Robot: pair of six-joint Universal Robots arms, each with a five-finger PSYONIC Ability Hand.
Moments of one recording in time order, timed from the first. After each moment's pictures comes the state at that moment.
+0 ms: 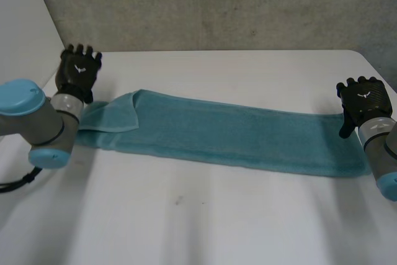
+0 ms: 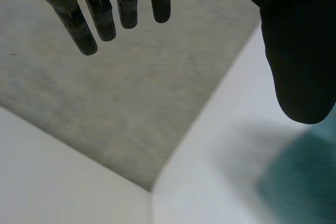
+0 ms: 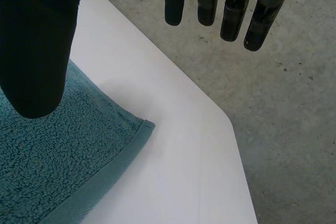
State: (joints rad) left arm 4.55 -2.31 -1.33 3.74 -1.46 3.81; right arm 1.64 -1.04 1.61 -0.45 1.52 2.63; left_hand 0.20 0.21 0.22 0.21 0.05; right_hand 0.21 0.24 0.22 0.23 0.07
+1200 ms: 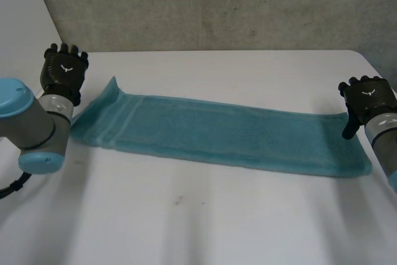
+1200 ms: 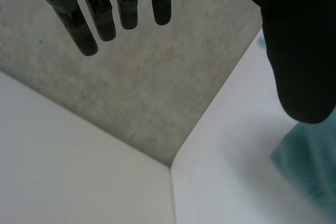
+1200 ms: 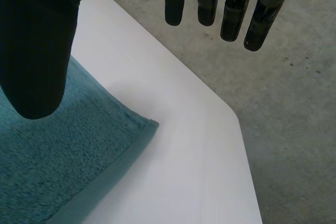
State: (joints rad) left arm 4.56 -2.22 -1.42 3.76 -1.55 3.85; right arm 1.63 -1.09 1.60 -0.34 1.51 2.64; left_hand 0.22 0.22 0.22 0.21 0.05; right_hand 0.21 0.24 0.22 0.23 0.07
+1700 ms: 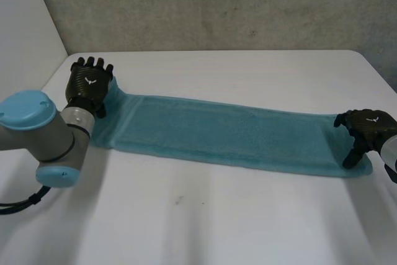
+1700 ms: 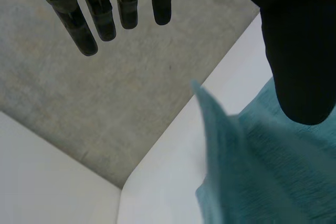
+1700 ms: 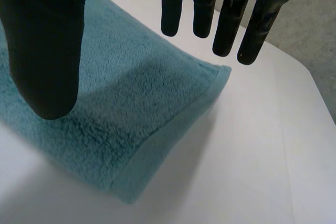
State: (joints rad) left arm 4.47 -2.23 -1.48 3.77 -1.54 3.73; right arm 1.50 -1.16 1.68 -0.07 1.29 2.70; left_hand 0.22 0.21 0.22 0.21 0.05; right_hand 0.30 0.35 0.35 0.36 0.17
